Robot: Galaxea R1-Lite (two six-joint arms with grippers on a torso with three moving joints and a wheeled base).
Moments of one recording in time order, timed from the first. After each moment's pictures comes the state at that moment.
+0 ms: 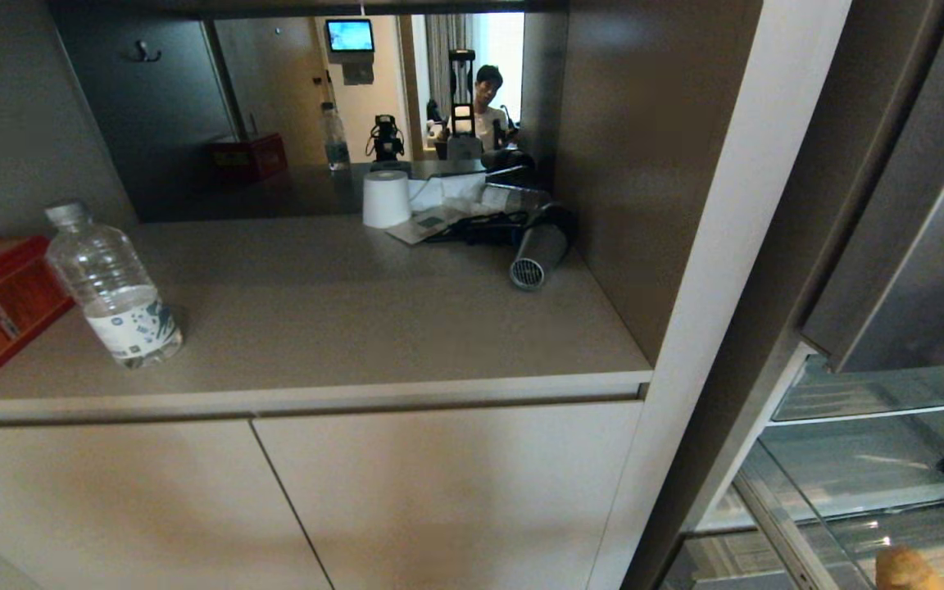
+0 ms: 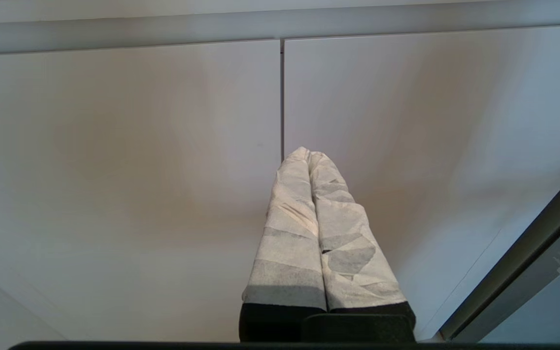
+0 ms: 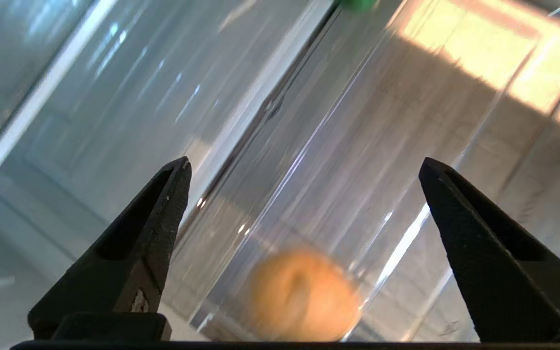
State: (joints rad) left arm -0.01 0.00 0.00 0.00 0.00 0.00; right arm -0.49 1.65 -0.46 -0.51 -0.24 0.41
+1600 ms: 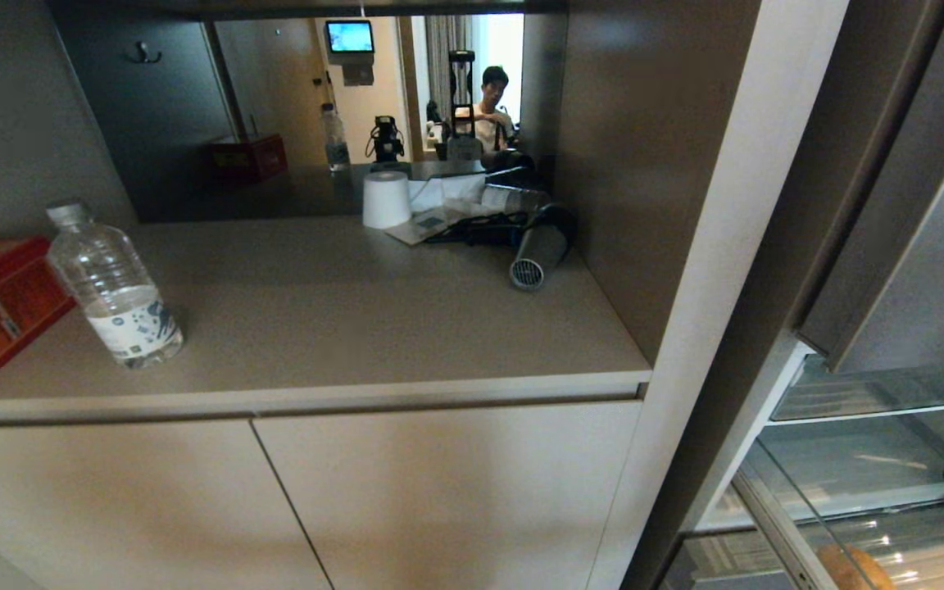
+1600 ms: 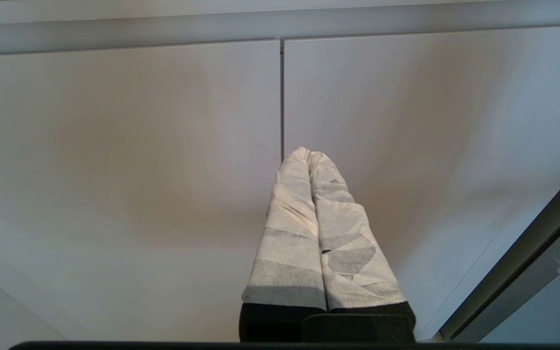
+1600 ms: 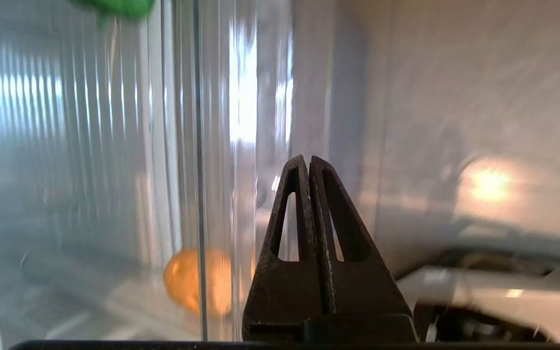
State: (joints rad) left arm -0.01 0.00 0.00 0.00 0.00 0.00; right arm -1.39 1.52 -0.29 -0.33 0.39 0.39
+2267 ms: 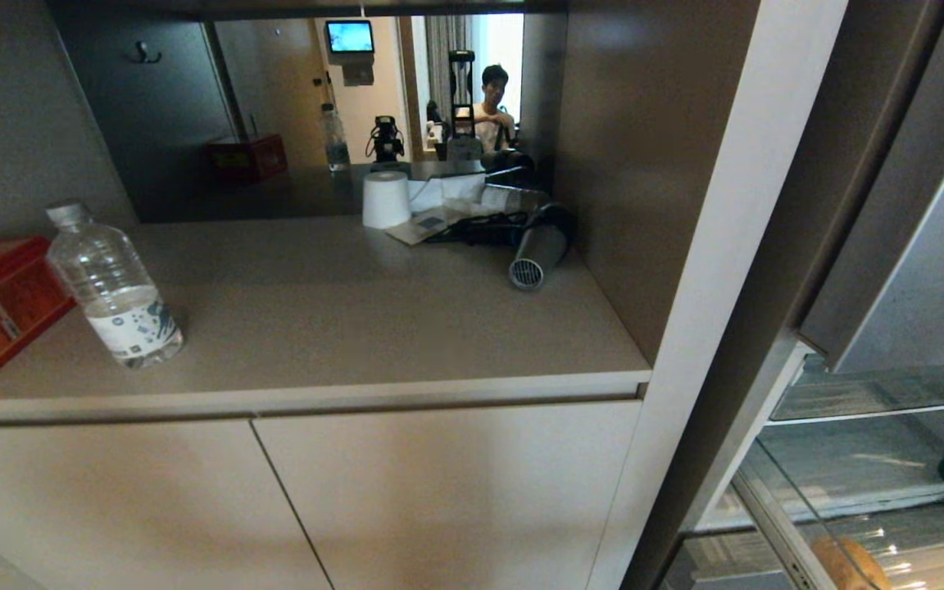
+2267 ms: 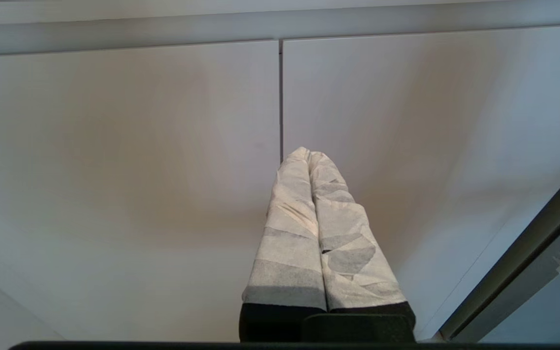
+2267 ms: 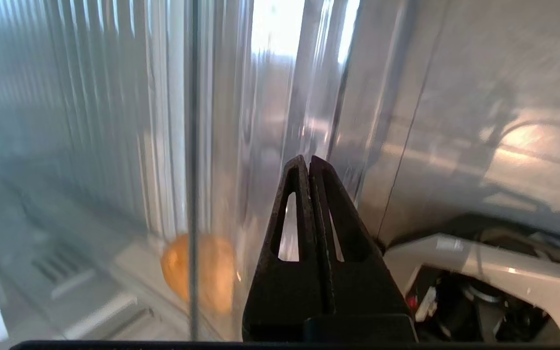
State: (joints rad) left arm -0.01 0.00 0.00 0.00 0.00 0.00; right arm -1.25 1.85 -0.47 -0.33 0.50 0.35
